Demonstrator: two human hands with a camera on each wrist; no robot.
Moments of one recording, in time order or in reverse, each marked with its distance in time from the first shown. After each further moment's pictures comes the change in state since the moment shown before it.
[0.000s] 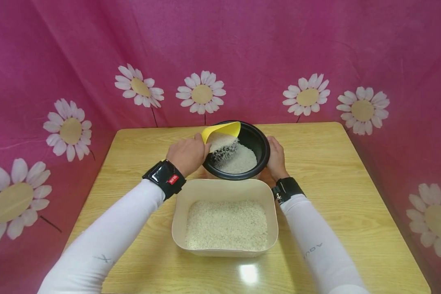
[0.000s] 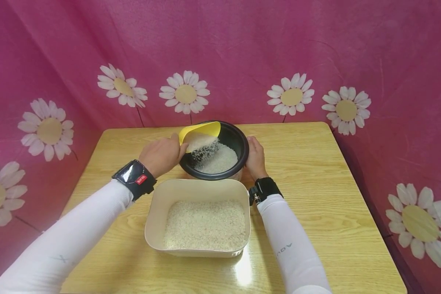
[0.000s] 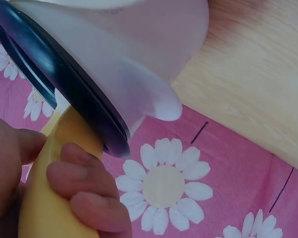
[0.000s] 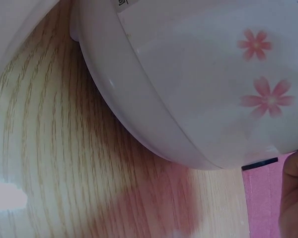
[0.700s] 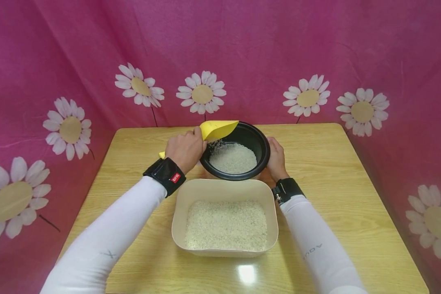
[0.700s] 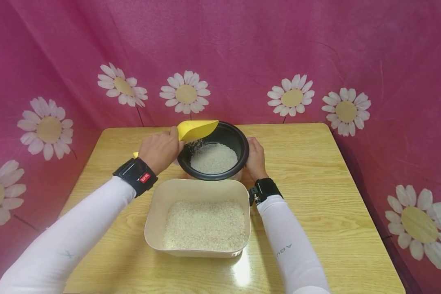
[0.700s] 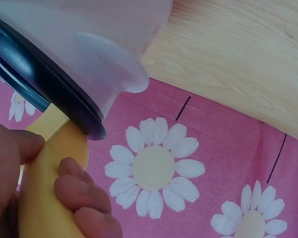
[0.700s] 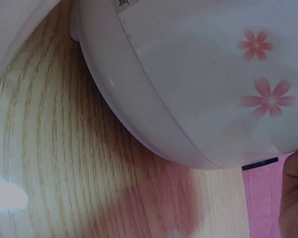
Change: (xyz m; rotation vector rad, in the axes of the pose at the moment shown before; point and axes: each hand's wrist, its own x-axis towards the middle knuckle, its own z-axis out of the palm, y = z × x) left_hand 0.006 -0.007 0.010 0.181 0.218 0.028; right_hand -0.005 -0.007 0.001 0.009 -0.018 0.005
